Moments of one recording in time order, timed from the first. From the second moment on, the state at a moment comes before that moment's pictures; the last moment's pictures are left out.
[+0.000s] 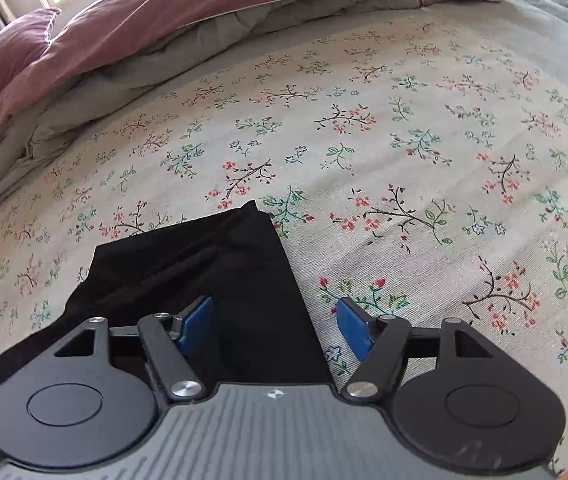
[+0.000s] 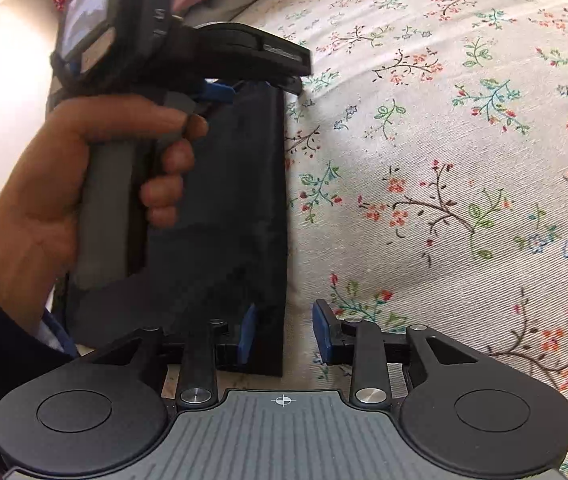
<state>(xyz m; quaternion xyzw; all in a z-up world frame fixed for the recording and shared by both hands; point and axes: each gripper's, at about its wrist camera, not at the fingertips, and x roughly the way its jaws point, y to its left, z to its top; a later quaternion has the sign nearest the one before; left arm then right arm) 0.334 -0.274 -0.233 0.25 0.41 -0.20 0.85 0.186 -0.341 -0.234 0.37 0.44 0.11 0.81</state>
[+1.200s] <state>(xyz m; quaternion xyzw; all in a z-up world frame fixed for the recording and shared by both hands) 0.357 -0.189 -0.160 0.14 0.42 -0.24 0.87 0.189 -0.326 -0.225 0.38 0.40 0.16 0.81</state>
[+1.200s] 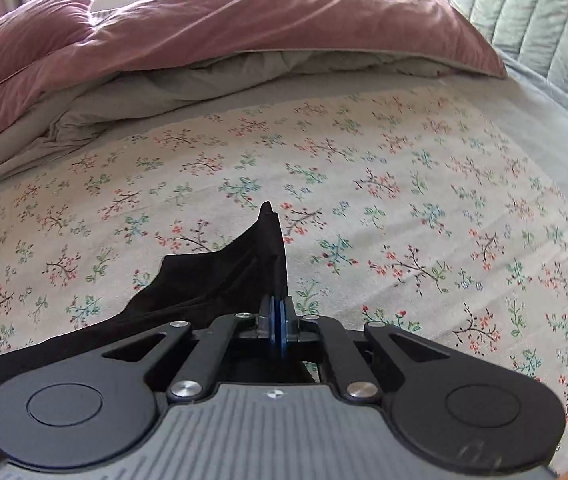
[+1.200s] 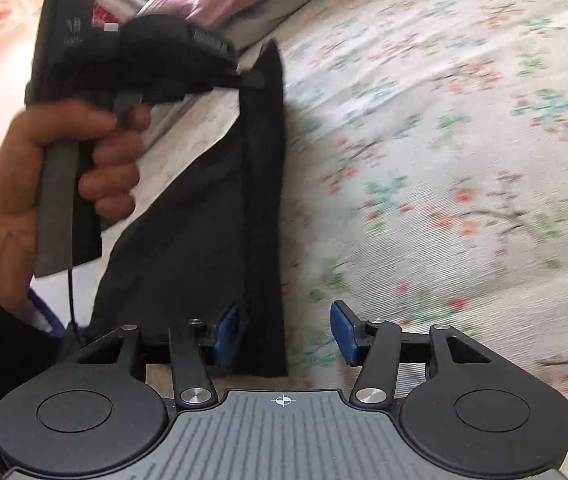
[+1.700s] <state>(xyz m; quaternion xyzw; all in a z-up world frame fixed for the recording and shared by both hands) 0.370 -0.146 -0.173 0.05 0.46 -0.24 0.86 0.162 -0.264 -0.166 0.21 0.32 0.17 0.91</state>
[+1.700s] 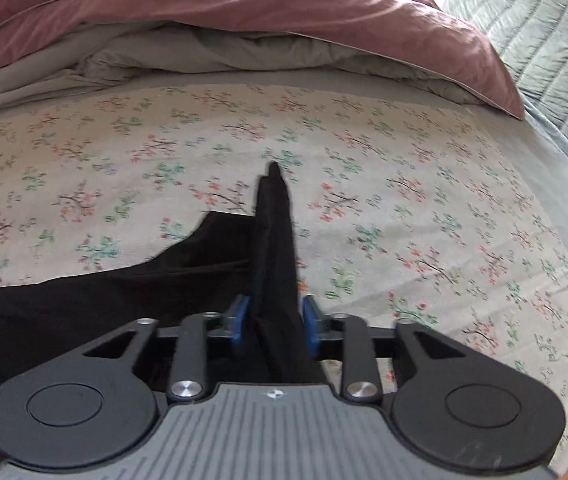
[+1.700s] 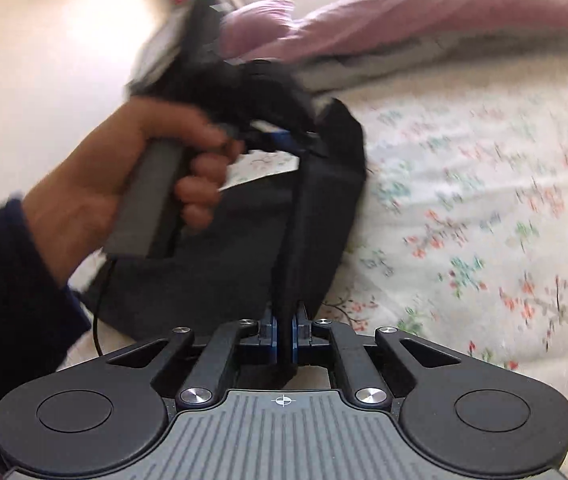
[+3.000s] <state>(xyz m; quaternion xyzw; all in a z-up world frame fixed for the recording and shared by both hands) 0.343 -0.323 -0.130 0.05 0.42 -0.23 0.88 0.102 -0.439 -0.154 0.29 0.26 0.01 0.92</state>
